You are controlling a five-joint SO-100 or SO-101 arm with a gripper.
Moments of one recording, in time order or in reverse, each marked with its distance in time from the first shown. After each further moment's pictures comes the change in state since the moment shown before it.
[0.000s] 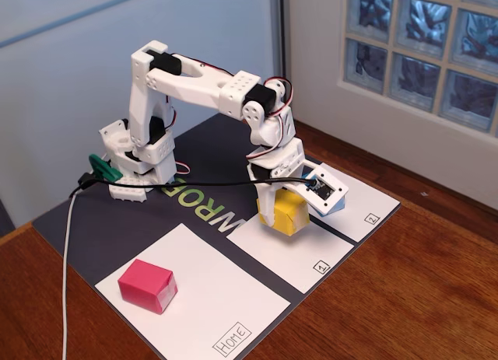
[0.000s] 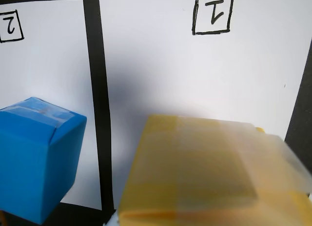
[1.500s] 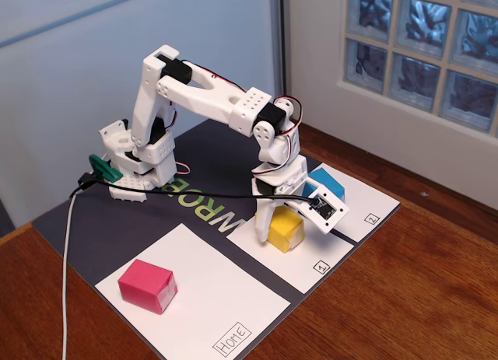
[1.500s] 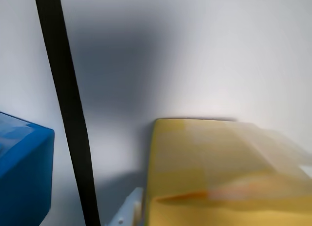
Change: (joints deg) arm -0.7 -7.8 0.2 -3.0 1.4
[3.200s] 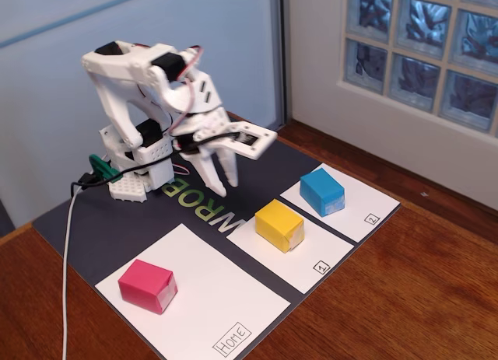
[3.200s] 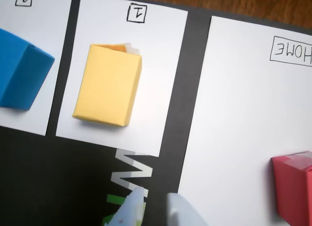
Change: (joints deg) arm 14.4 66.4 41.6 0.7 -26.0
